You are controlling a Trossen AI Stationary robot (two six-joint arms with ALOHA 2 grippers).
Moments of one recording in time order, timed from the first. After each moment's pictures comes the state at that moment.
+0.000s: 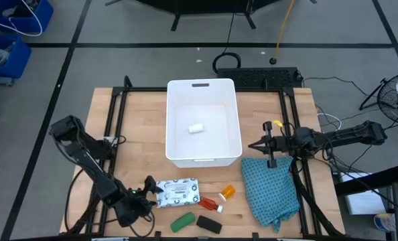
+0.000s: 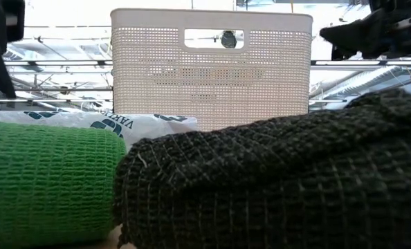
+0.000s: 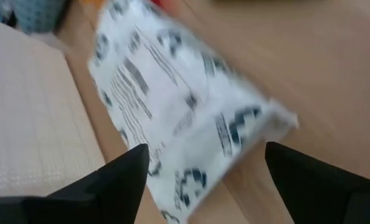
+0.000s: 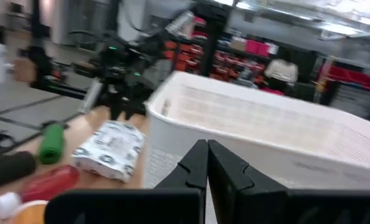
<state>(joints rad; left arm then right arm) -0.96 1.58 0.79 -0.34 -0.62 -0.05 0.10 0.44 0.09 0.42 0.03 -0.21</state>
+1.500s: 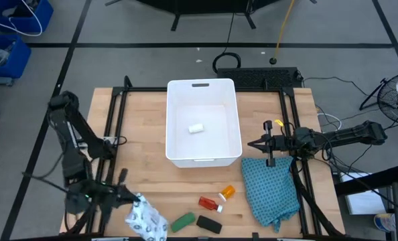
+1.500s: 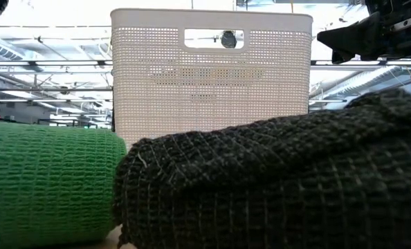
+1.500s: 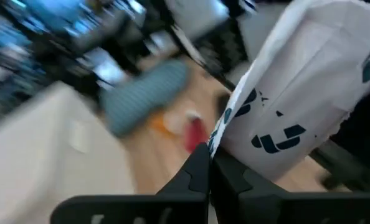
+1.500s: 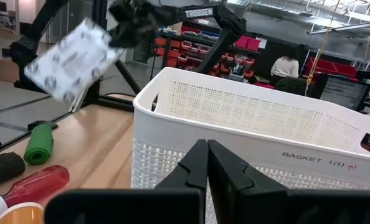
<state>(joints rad) -1.20 1.08 0.79 -0.25 -0.88 -0.01 0.10 0.44 0.09 0.42 0.05 -0.20</state>
